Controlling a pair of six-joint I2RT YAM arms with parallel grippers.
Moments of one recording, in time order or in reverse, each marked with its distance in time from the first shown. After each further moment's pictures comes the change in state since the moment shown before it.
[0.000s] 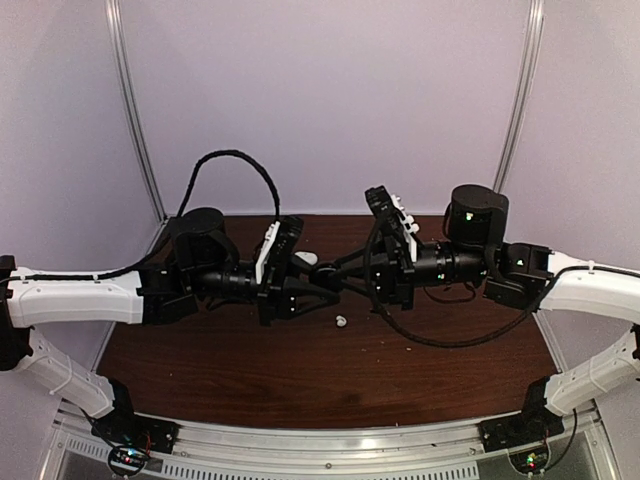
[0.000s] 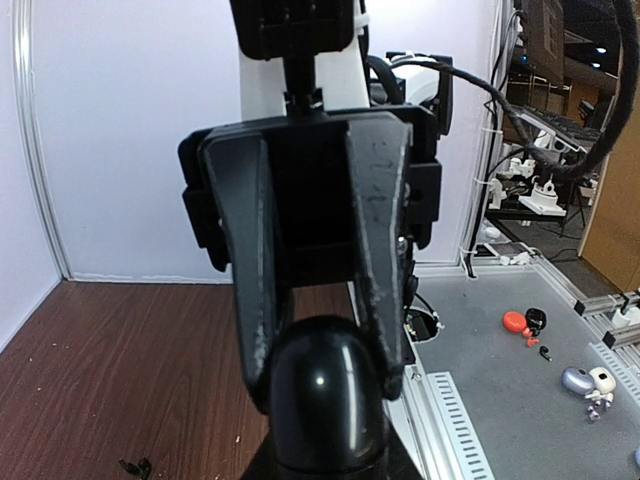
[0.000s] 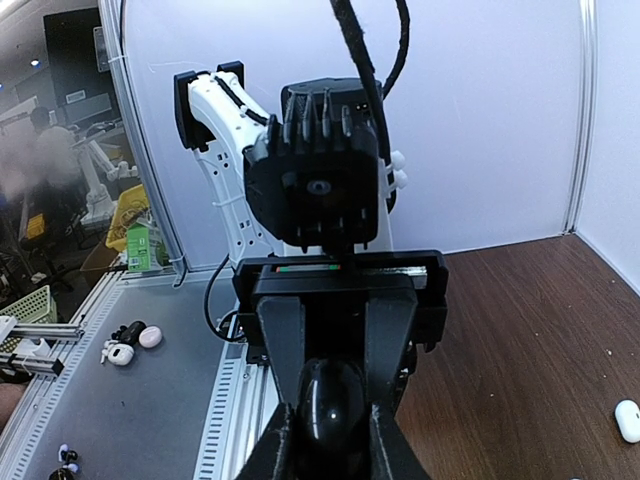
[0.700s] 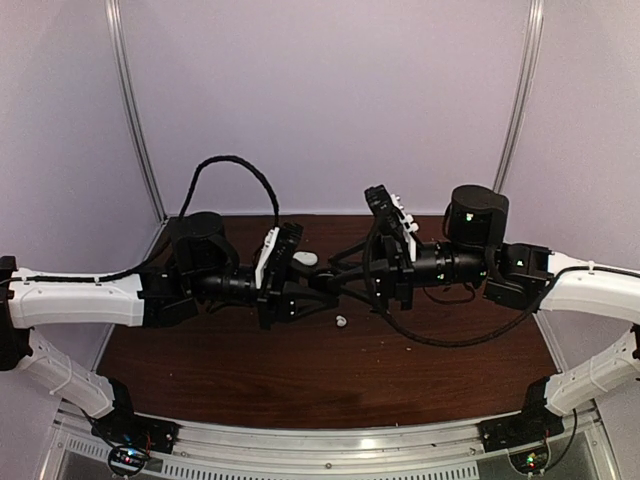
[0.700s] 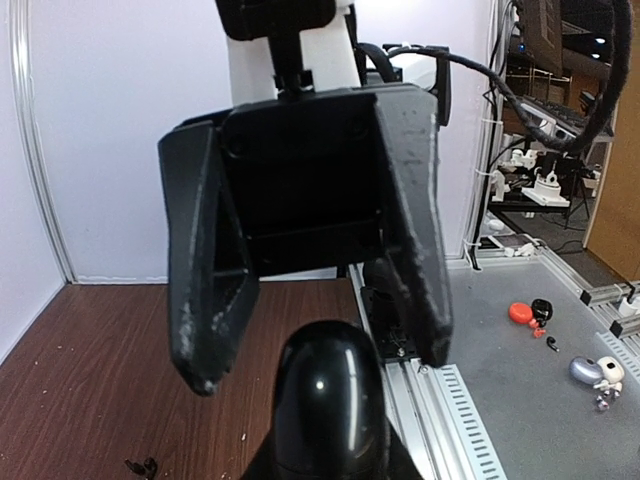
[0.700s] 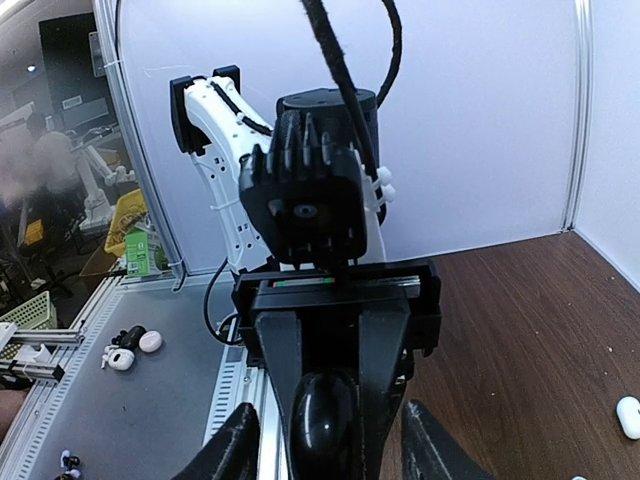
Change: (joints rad) left arm -0.001 -0.002 -0.021 0.019 0.002 0.028; right arm -0.002 0.000 0.000 0.005 0.014 0.013
